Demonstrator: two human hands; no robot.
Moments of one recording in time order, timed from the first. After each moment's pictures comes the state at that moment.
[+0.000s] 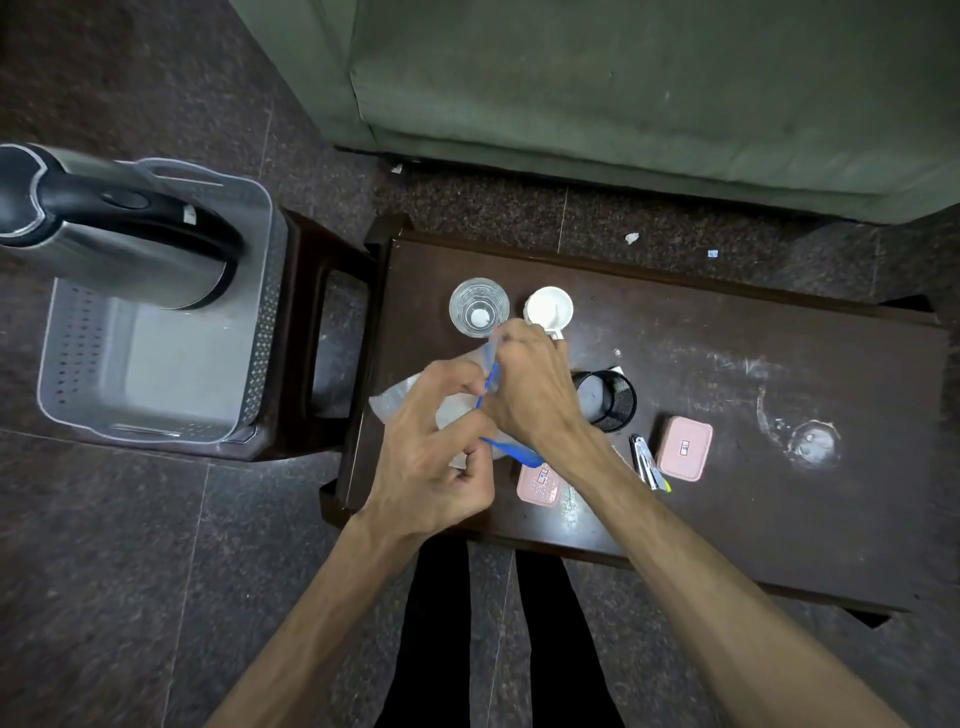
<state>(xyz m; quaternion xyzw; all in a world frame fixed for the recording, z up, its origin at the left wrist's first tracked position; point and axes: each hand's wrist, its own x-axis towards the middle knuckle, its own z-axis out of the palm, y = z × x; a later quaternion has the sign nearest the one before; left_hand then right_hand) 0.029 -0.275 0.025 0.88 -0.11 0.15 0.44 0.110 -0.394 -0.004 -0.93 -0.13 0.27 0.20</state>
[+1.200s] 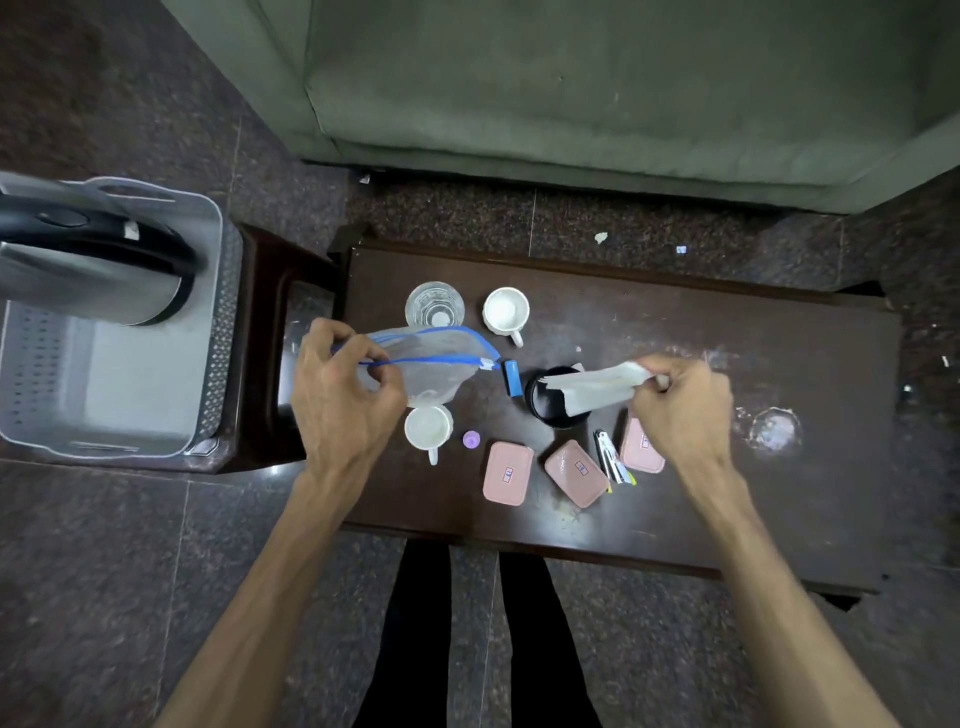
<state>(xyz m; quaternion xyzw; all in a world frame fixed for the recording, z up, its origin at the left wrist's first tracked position) 0.062 -0.266 0.002 0.94 0.18 0.08 0.27 0.100 -0.573 -0.001 -0.93 0.19 0.15 0.28</state>
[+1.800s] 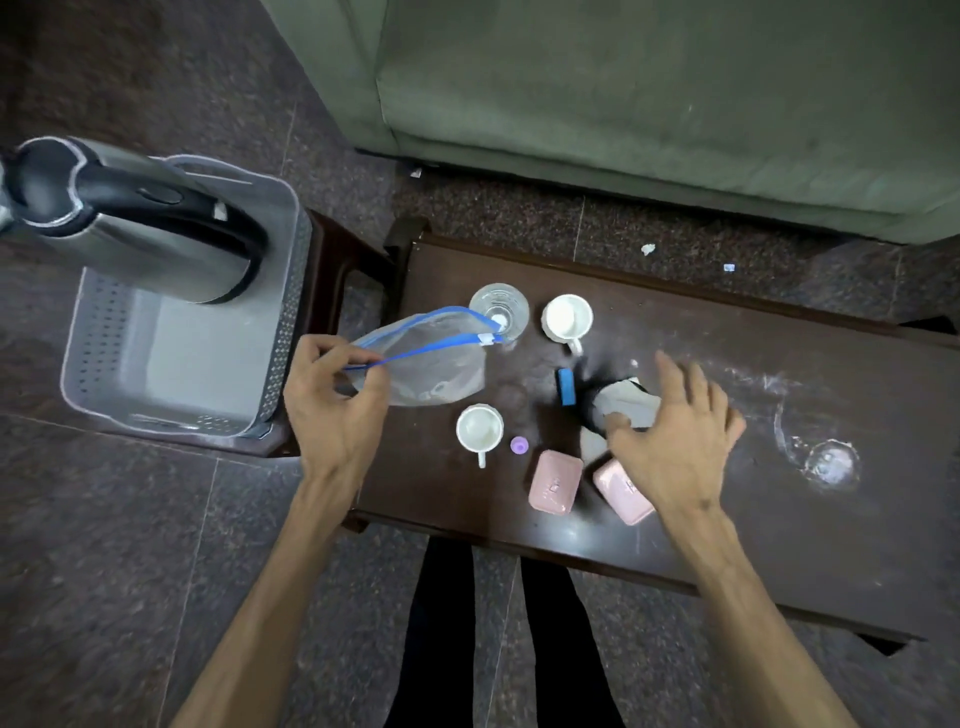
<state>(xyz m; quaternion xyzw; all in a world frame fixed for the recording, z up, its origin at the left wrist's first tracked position) 0.038 -0.198 0.000 0.84 0.31 0.10 0.43 0.072 -0.497 -0.013 -0.97 0.10 0.17 0.13</state>
